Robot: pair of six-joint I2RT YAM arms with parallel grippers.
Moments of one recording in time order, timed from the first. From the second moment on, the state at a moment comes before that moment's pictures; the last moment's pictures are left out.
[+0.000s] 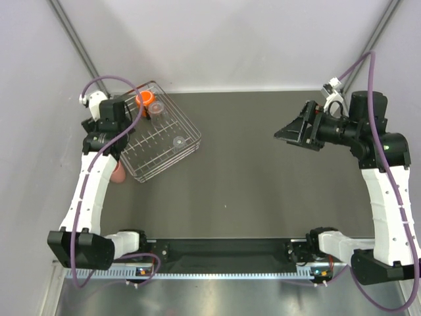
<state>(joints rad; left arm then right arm) -0.06 1.21 1.31 -0.69 -0.59 -0.42 0.11 1.10 1.58 -1.05 -0.71 0.52</state>
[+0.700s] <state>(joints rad) 0.16 1.26 1.19 -1.01 -0.67 -0.79 0.17 1.17 1.59 -1.02 -0.74 0.54</state>
